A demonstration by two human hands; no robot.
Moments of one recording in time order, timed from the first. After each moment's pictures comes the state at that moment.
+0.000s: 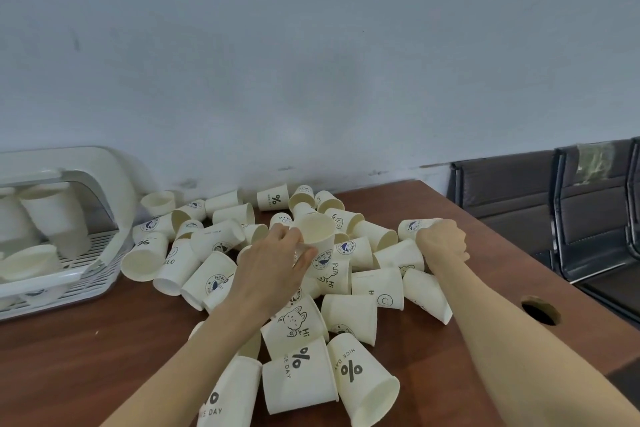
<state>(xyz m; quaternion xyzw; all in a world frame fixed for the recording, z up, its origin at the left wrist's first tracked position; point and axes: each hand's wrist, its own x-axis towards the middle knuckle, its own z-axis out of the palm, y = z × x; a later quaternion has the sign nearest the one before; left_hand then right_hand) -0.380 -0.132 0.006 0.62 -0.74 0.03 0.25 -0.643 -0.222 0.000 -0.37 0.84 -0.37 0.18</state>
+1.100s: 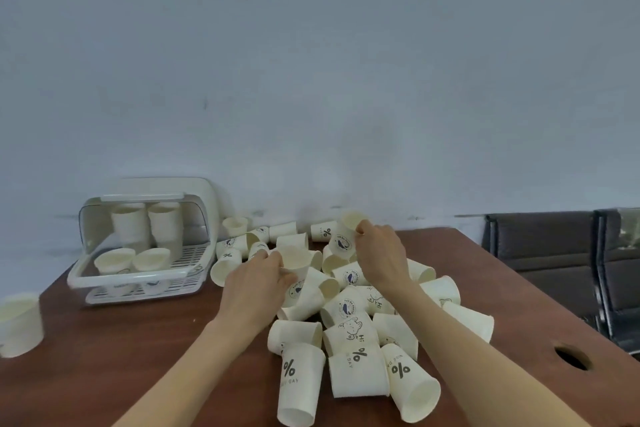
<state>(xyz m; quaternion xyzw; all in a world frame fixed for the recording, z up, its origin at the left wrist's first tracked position) -0.277 -0.038 0.046 0.70 -0.67 0.07 0.26 -0.471 -0.137 0.060 -0.74 0.60 -0.30 -0.06</state>
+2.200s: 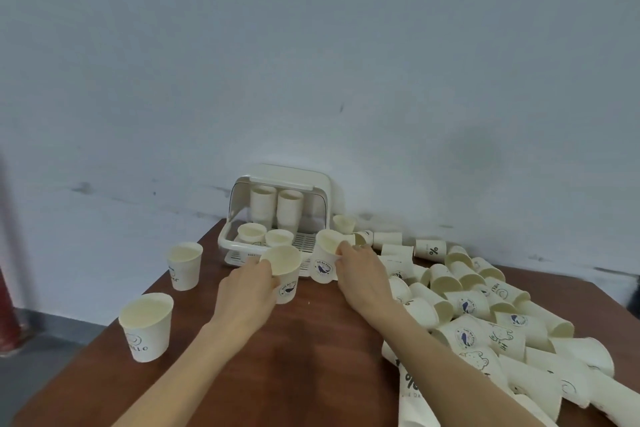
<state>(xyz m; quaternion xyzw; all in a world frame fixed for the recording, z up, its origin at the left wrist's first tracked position) -0.100 0.050 0.019 0.82 -0.52 0.07 0.24 -0.252 -0.078 0.028 -0.87 0.41 -0.26 -0.05</state>
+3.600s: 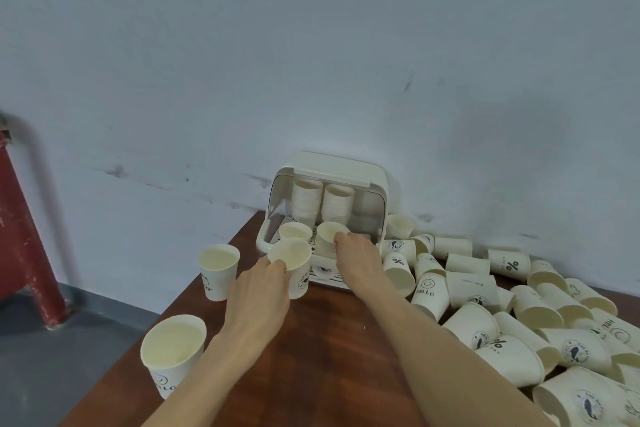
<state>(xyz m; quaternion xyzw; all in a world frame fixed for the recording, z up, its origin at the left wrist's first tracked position) -0.004 0.008 -0.018 0.84 -0.49 0.09 0.23 -0.098 -0.162 -0.014 -0.91 0.38 -0.17 -0.08</state>
